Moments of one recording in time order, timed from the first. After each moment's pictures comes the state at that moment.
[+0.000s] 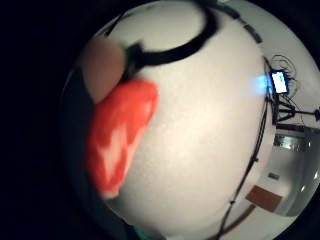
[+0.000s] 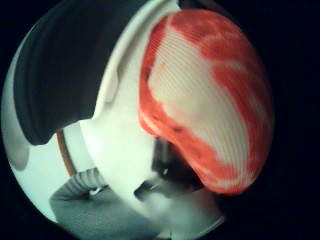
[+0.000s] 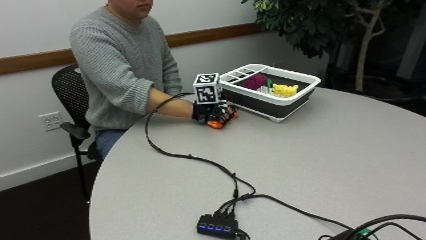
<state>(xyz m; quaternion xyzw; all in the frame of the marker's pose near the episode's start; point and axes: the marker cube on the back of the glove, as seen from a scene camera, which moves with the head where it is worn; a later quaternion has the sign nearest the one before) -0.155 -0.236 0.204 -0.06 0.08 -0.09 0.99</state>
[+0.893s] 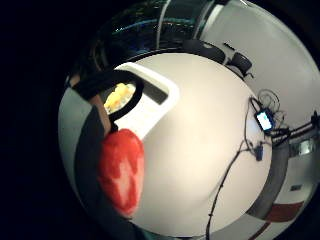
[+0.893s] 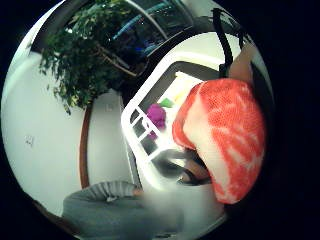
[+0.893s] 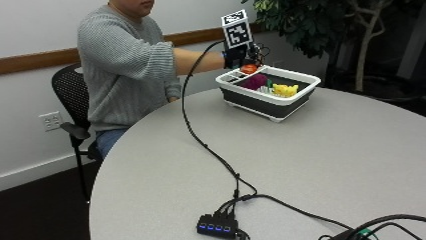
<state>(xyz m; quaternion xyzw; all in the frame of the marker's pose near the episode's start) -0.291 -0.357 0.048 0.04 0.00 -0.16 0.99</state>
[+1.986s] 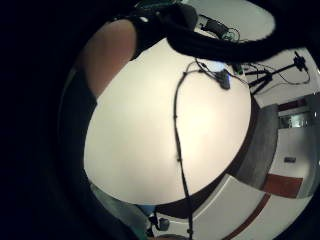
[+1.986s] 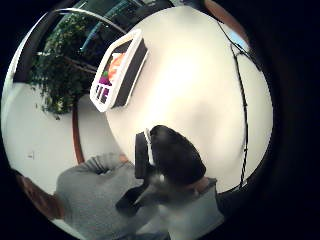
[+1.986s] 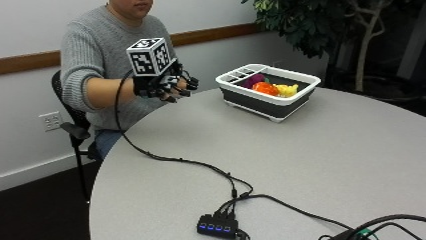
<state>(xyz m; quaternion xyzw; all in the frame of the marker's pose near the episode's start) -0.030 -0.157 -0.010 -0.03 0.07 -0.02 1.00</state>
